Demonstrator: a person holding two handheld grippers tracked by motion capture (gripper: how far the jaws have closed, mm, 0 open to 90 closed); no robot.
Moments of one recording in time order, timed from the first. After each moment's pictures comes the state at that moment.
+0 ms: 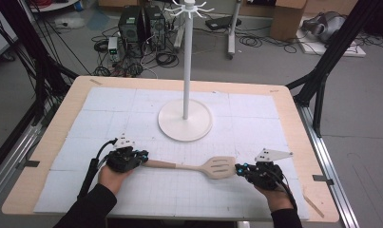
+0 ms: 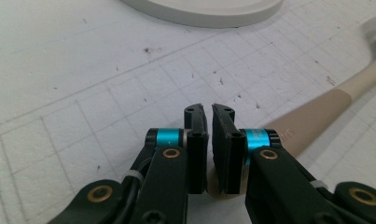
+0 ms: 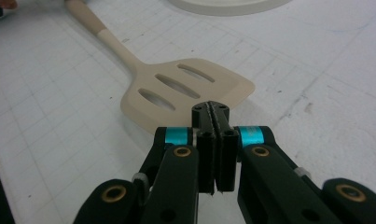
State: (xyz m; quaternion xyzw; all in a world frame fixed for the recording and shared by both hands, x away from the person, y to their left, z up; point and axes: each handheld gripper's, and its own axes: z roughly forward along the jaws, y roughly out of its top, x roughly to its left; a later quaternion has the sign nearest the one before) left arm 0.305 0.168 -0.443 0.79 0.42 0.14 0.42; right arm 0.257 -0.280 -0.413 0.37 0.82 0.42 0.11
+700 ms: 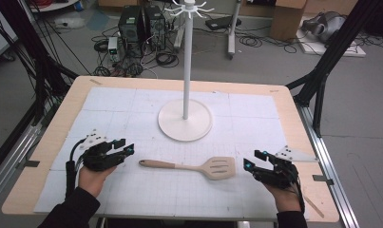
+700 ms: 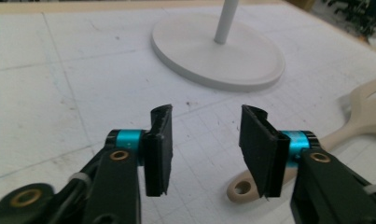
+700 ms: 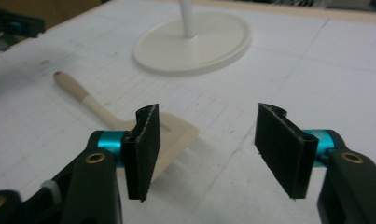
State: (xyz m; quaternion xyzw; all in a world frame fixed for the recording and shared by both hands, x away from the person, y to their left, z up) left arm 0.283 0.217 -0.408 0.71 0.44 0.19 0.52; right arm 0.246 -0.308 -0.393 0.42 0.74 0.50 0.18
